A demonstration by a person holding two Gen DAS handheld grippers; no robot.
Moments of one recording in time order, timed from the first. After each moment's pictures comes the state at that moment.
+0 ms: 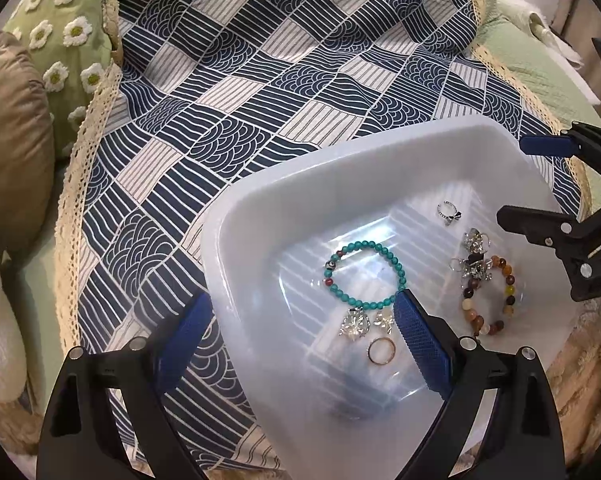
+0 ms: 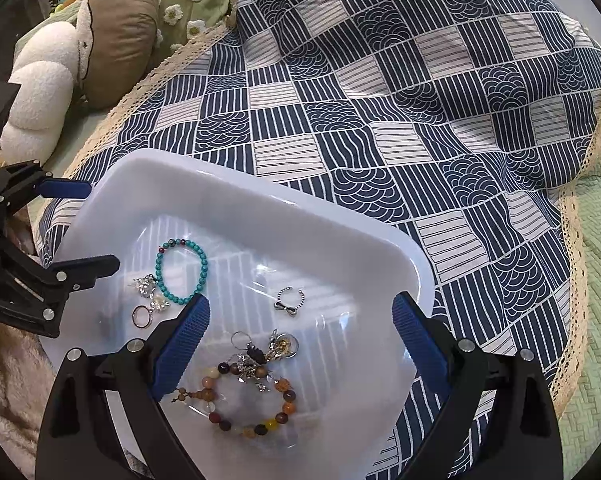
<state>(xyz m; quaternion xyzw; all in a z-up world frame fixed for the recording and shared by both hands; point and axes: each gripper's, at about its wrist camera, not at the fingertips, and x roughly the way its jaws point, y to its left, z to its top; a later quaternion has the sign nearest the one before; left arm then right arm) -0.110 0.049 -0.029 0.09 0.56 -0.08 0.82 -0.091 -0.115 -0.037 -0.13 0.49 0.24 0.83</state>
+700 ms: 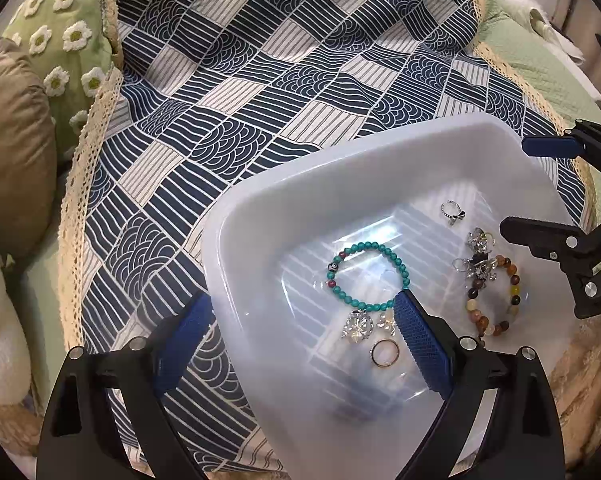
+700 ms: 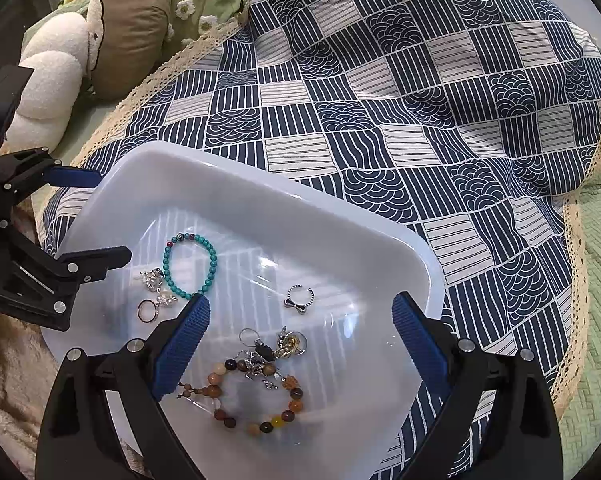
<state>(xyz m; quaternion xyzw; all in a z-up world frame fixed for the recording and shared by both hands) -0.109 0.047 -0.030 0.10 0.56 -0.08 0.82 -0.096 -0.108 -0.037 -0.14 0.49 0.24 0.82</state>
